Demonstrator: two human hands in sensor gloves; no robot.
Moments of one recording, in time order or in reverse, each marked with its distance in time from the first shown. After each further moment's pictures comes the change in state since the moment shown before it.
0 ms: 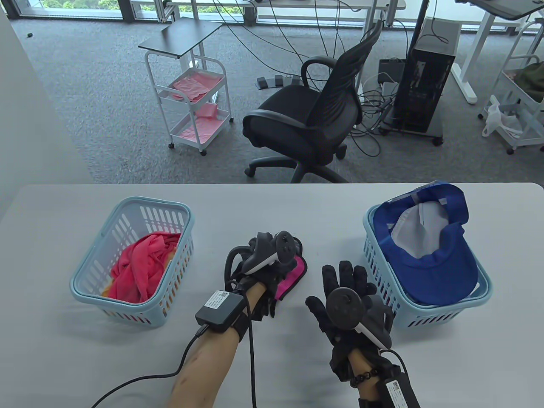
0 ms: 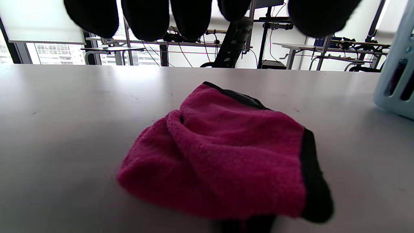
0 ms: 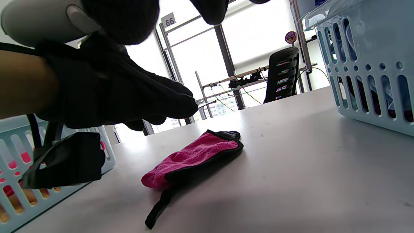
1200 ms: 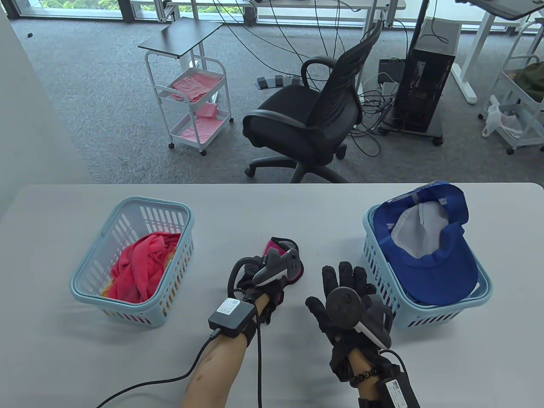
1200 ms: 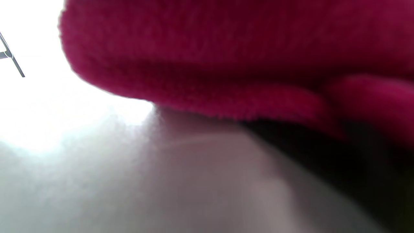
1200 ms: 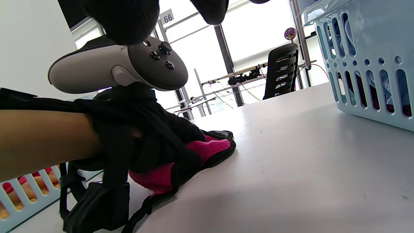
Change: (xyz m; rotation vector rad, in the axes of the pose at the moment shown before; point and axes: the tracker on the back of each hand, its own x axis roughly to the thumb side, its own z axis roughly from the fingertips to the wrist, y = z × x) left_hand 0.006 -0.048 -0.019 0.031 0.045 -0.214; right_hand 0.001 0.001 0.000 0.015 0.005 -0.002
